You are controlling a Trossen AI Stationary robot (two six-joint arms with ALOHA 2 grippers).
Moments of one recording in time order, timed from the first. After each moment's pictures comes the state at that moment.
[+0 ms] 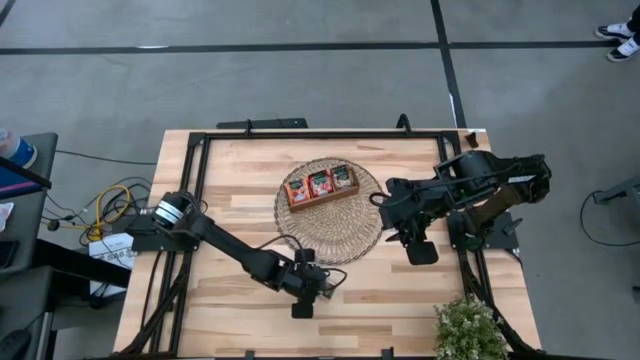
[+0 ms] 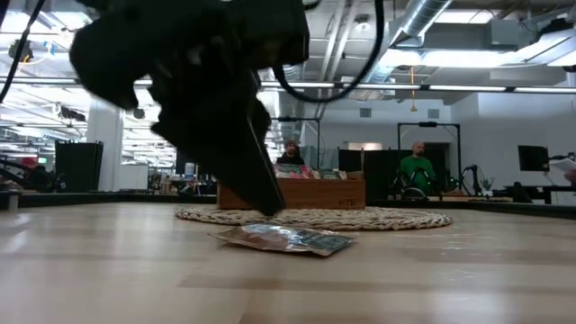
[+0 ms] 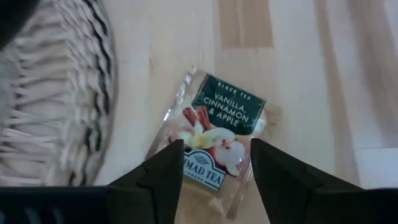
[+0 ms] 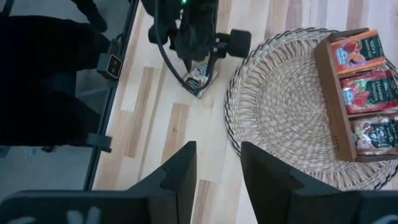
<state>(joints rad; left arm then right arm) -0.44 1.97 1.22 -0.19 -0.23 -0.35 0.32 1.58 2.04 -1.51 -0.04 0.10</state>
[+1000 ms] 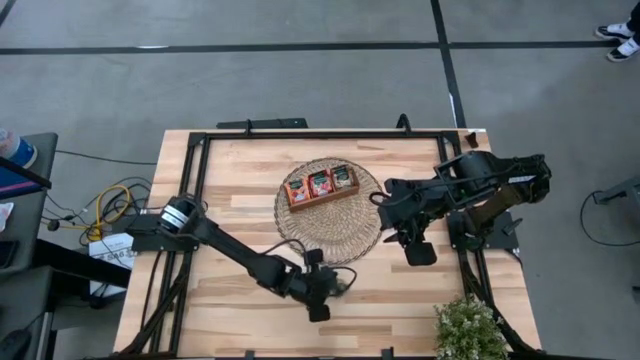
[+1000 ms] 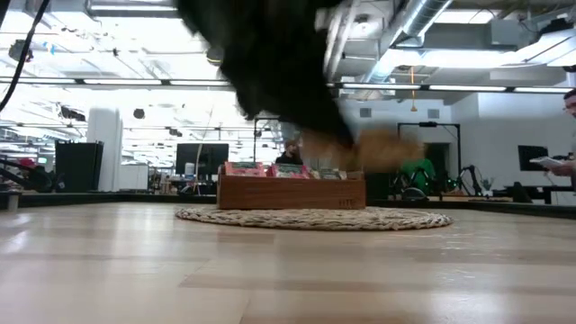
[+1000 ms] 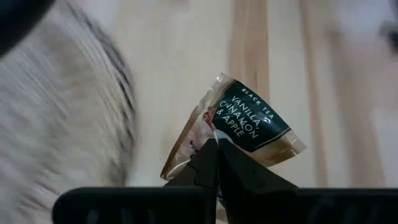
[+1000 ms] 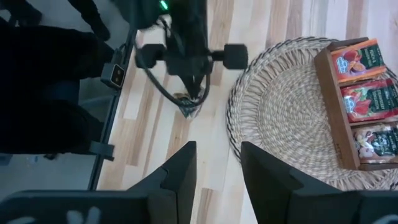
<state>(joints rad) -0.46 2.03 1.34 -0.13 -0.39 -0.42 0.32 1.58 2.04 -1.47 -0.04 0.11</state>
